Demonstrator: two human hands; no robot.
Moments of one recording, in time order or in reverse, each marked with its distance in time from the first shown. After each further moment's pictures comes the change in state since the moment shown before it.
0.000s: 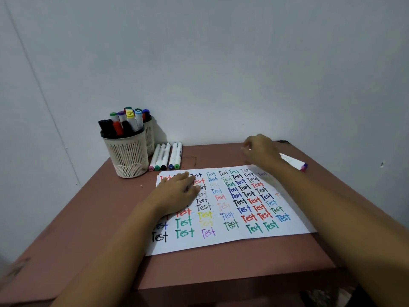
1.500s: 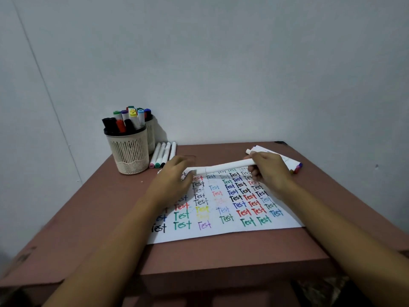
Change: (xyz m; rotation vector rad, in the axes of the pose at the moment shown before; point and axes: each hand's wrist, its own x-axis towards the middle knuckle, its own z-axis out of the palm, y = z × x) left_hand -0.003 -0.004 -0.008 -0.185 0.514 0.191; right_hand -0.072 -0.022 -0.020 1.037 -0.076 0.338
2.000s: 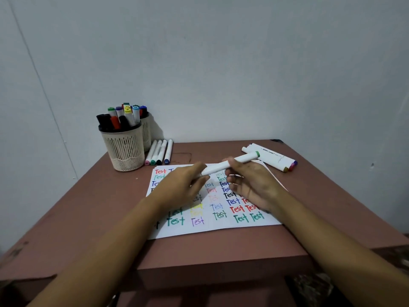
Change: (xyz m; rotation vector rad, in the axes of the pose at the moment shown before) left_hand -0.010 0.034 0.005 -0.034 -0.076 0.181; right_hand -0.030 0.007 0.007 0.395 -0.352 0.172
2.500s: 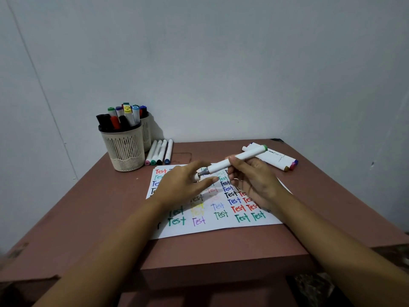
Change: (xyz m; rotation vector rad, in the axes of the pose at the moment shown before) left_hand 0.002 0.004 0.000 -0.069 0.020 -0.175; right_hand 0.002 0.001 0.002 -0.006 0.028 -0.128
